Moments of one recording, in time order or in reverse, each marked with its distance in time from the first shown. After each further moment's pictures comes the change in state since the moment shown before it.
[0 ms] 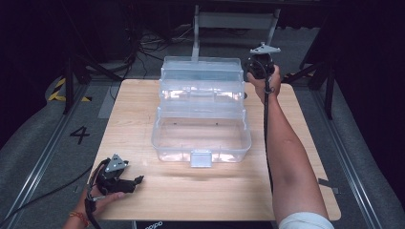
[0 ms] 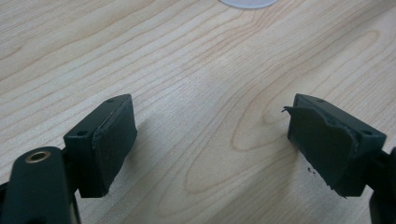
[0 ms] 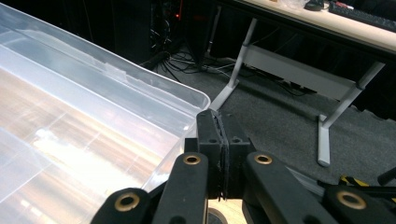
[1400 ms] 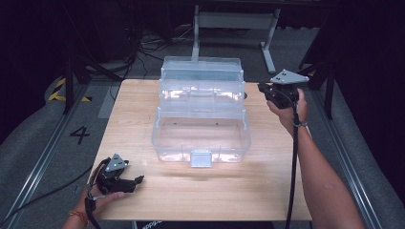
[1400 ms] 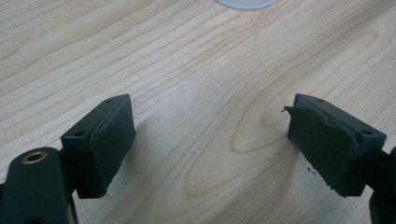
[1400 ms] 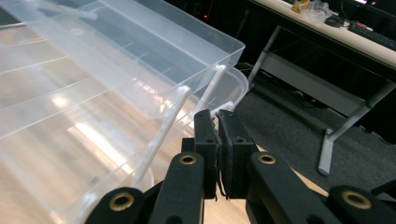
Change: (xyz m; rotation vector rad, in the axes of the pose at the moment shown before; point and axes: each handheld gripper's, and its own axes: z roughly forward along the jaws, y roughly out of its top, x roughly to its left) left arm 0.001 0.001 0.001 0.001 -0.009 0.006; right arm 0.014 -0.046 -0.118 -0.019 0.092 -0.136
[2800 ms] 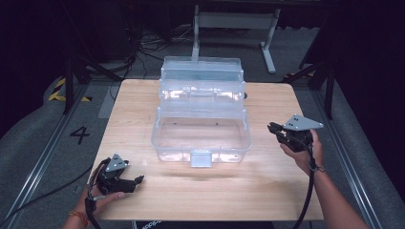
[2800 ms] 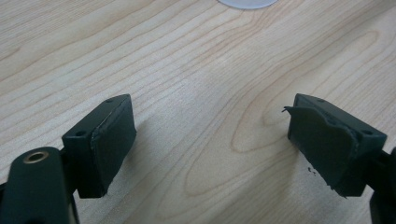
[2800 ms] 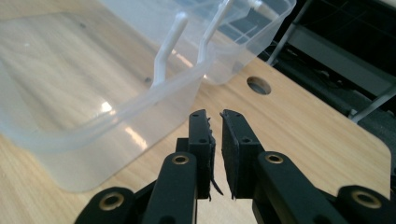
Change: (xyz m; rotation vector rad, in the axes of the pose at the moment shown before) left arm 0.000 0.000 0.000 -0.002 0.009 0.004; right arm 0.036 -0.099 -0.062 0.077 0.089 -0.045
